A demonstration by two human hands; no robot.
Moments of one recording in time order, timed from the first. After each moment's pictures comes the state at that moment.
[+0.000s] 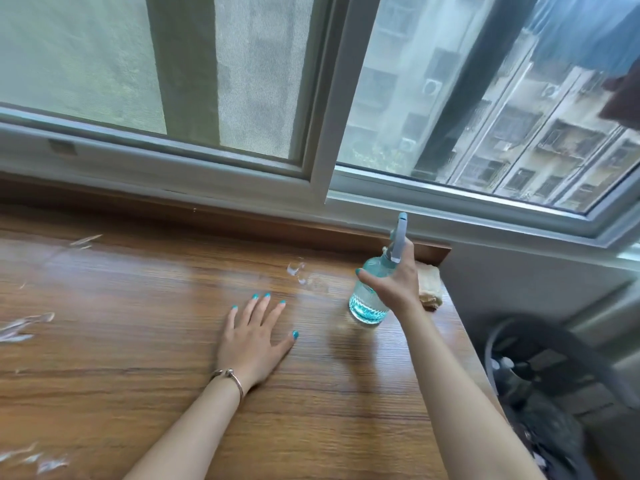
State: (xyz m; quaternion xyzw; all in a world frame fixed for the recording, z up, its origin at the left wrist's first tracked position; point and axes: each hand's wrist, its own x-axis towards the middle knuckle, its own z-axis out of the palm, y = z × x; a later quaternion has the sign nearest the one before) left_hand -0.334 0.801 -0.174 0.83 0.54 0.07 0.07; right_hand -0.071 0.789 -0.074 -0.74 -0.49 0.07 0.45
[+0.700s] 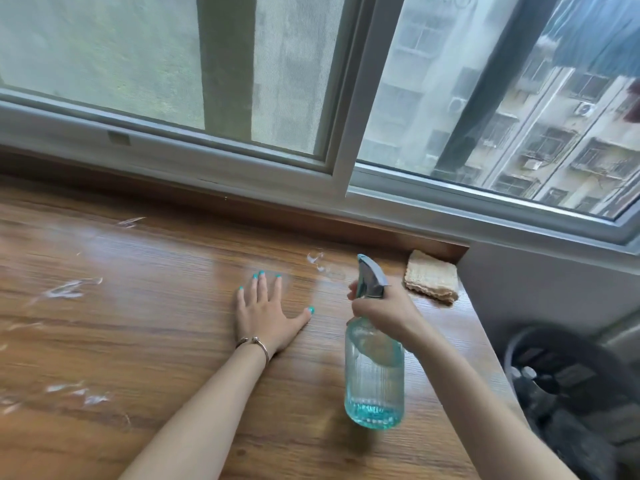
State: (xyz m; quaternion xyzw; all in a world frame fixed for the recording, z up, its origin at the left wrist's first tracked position) left_hand -0.328 0.799 -0.174 0.75 0.66 0.08 0.06; right_hand -0.158 0.708 -0.033 -0.72 -0.52 0.32 0.33
